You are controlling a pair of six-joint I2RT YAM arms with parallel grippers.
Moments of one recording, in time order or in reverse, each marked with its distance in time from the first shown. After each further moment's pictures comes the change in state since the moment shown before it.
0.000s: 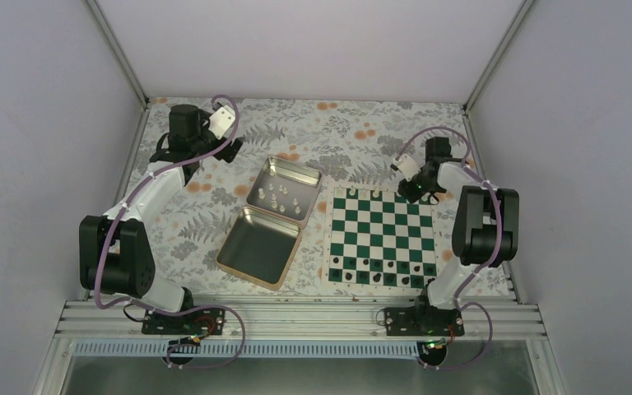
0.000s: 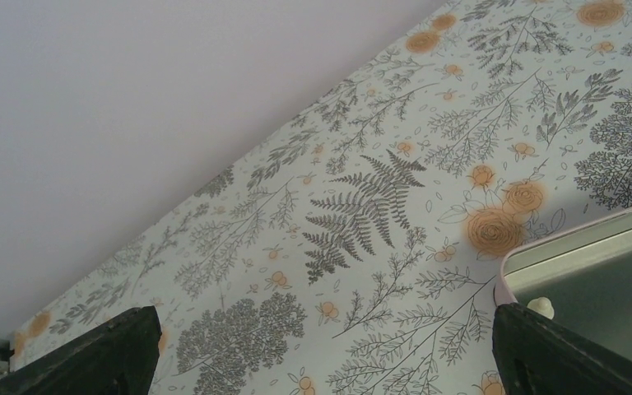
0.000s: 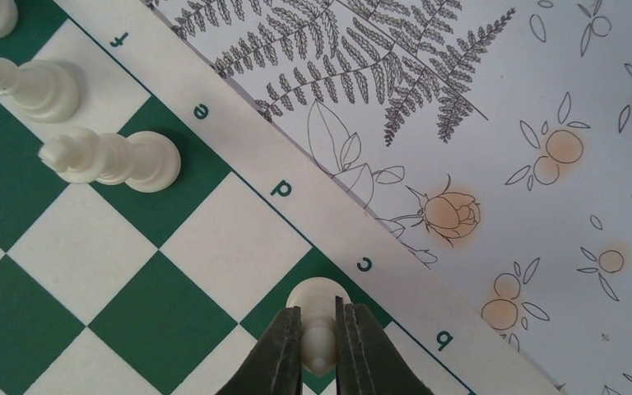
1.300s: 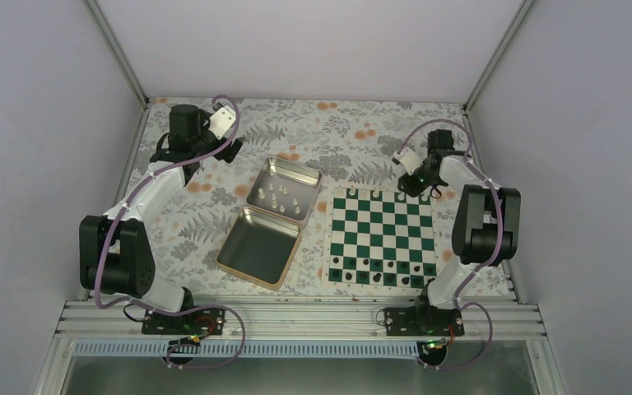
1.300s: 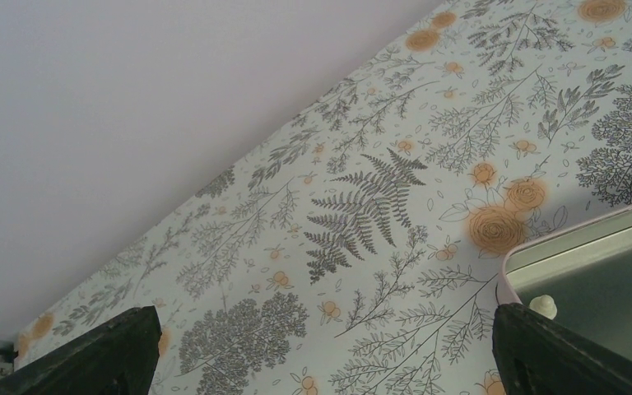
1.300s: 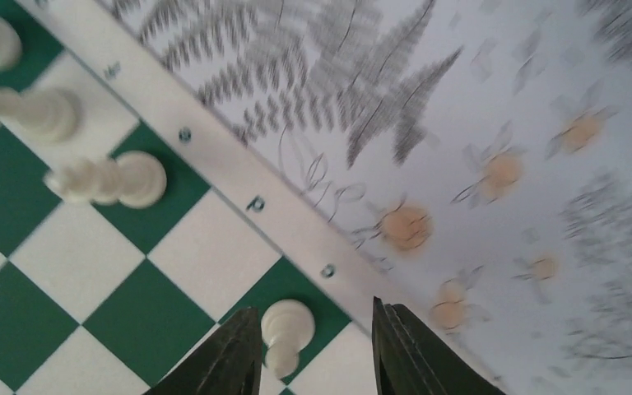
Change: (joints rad) left arm -0.001 0.002 0.000 0.000 -0.002 0.011; right arm -0.005 0.021 0.061 -0.053 0.016 -0.023
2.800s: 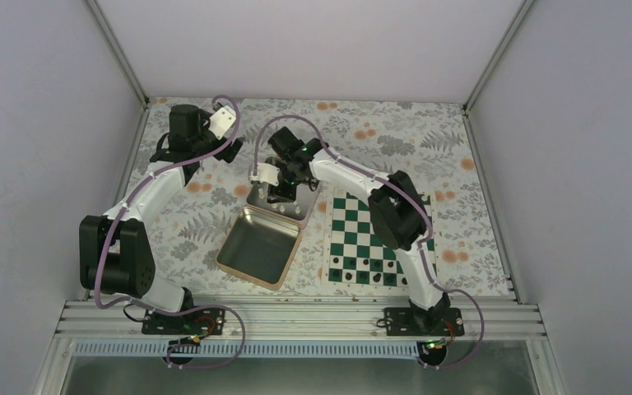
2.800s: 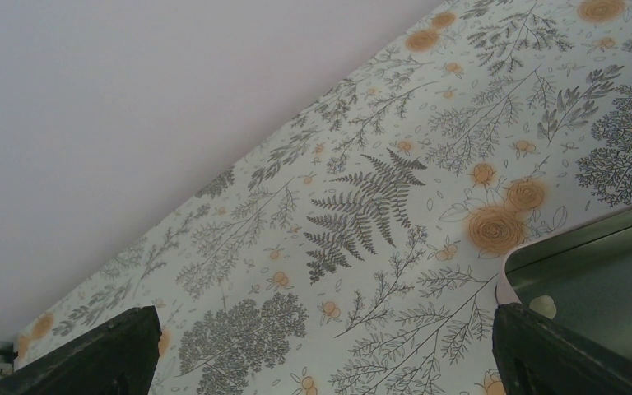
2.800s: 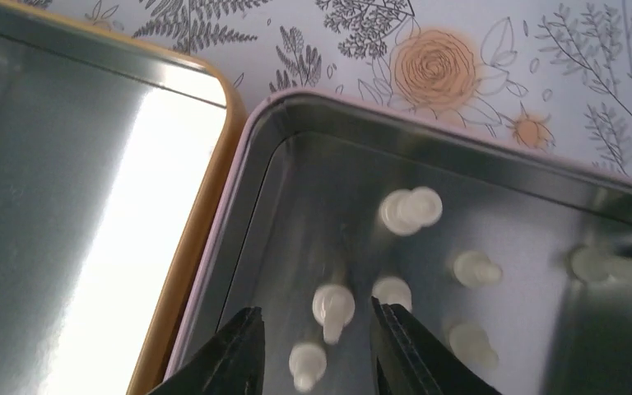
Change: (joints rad) left arm 0.000 0.000 0.000 0.000 0.001 0.000; right arm 0.853 0.403 0.683 -0.192 -0.103 0.051
